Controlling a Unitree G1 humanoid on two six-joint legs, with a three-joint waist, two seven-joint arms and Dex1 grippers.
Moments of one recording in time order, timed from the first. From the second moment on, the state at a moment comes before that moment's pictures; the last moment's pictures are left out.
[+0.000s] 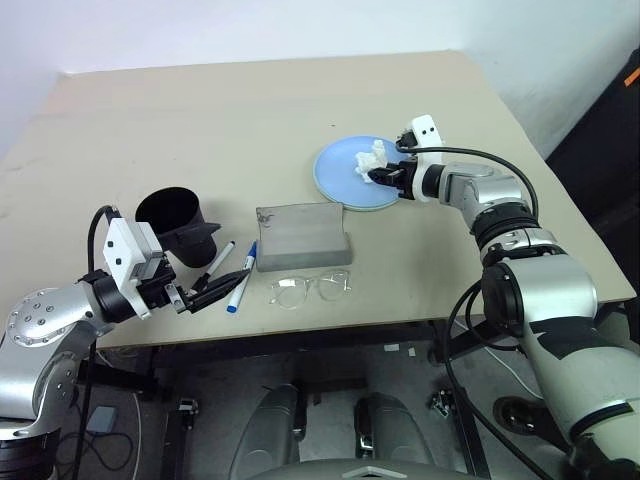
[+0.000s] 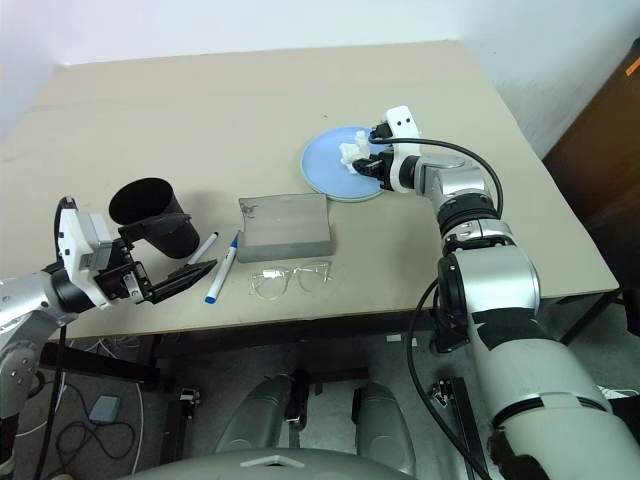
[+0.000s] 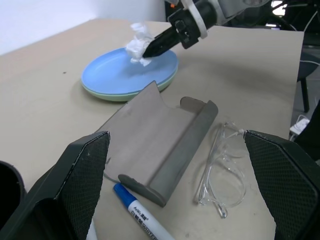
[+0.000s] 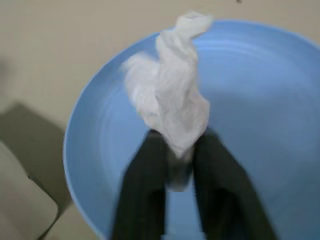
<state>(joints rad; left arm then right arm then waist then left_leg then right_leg) 0.02 0.75 0.33 -0.45 -0.62 0.34 -0.91 -1.26 -0.37 -0.03 1.23 0.11 0.31 0.79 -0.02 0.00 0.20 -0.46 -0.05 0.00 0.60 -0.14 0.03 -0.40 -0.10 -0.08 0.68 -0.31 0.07</state>
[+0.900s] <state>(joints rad) 0.08 0.76 0.38 -0.45 -0.62 0.34 -0.95 -1.08 -0.41 0.26 0.30 0.27 0.88 1.48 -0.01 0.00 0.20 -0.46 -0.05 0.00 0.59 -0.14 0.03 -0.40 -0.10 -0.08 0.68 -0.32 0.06</state>
